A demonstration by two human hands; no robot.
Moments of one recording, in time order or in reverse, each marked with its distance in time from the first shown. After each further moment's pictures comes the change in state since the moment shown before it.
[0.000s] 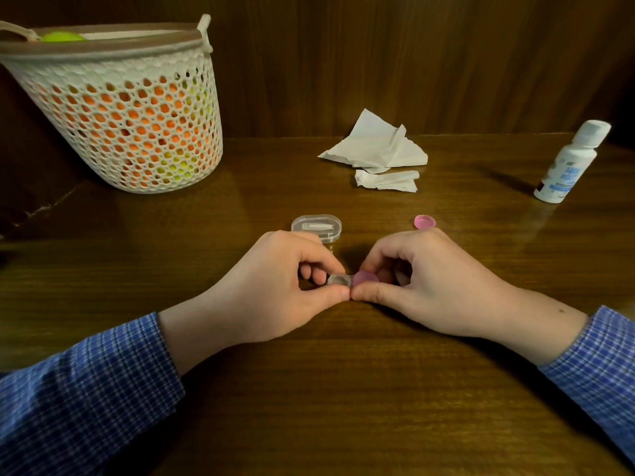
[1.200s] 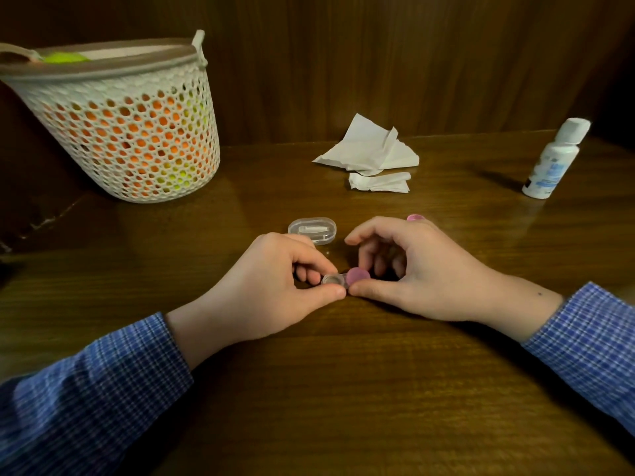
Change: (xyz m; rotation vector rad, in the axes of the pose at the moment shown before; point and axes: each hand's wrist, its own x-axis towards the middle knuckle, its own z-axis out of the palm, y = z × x) left_hand -0.002 -0.001 -0.002 -0.026 0.021 -0.005; right_hand 0.003 0.012 -0.001 0.083 0.038 -0.056
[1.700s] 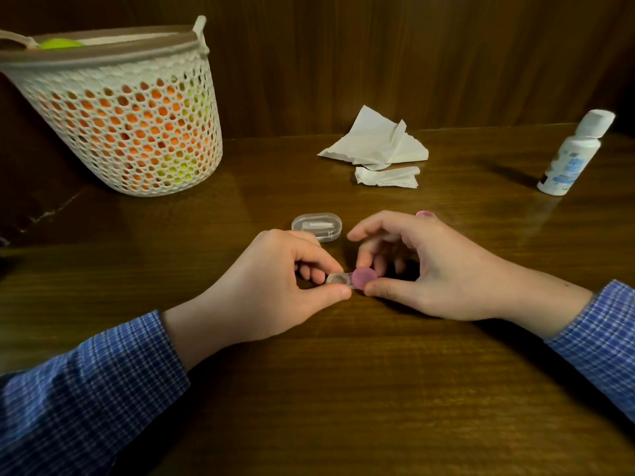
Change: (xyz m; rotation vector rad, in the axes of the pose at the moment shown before) left_hand 0.000 -0.005 0.001 0.017 -0.004 0.037; right_hand 0.003 0.001 -0.008 0.076 -0.115 -0.029
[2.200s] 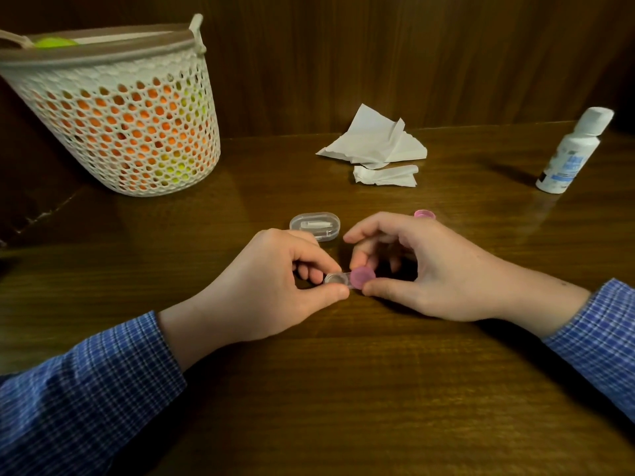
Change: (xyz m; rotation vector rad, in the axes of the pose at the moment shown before) left_hand 0.000 0.002 -0.001 0.012 -0.015 0.003; right_hand -0.001 -0.005 0.000 0.005 -0.006 0.003
